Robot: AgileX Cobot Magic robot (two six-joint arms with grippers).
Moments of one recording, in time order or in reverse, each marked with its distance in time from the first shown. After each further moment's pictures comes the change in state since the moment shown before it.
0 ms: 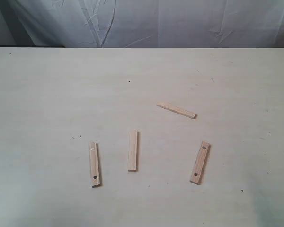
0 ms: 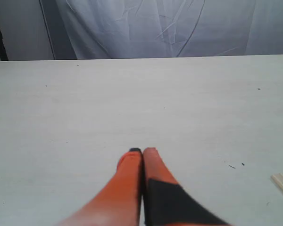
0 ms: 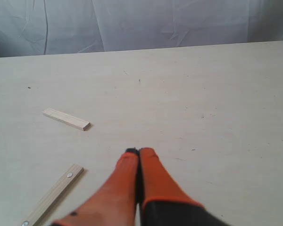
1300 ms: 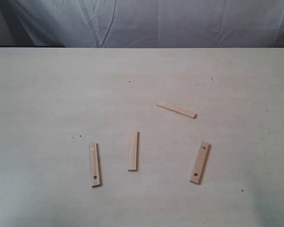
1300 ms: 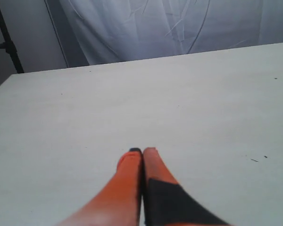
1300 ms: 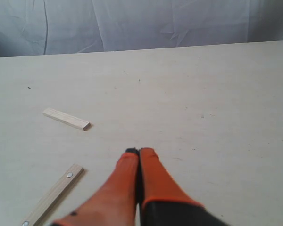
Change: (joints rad) left arm 0.000 0.000 0.000 0.118 -0.002 0.000; right arm 0.000 0.000 0.000 0.000 0.000 0.000
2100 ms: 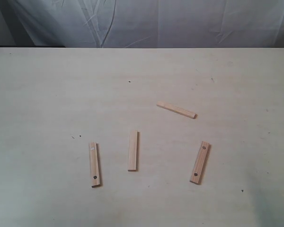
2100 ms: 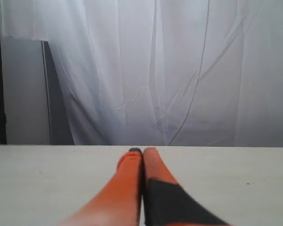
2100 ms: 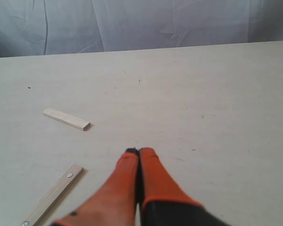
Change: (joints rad) left arm 0.000 0.000 0.000 -0.137 -0.326 -0.037; right arm 0.000 0.000 0.000 0.000 0.000 0.000
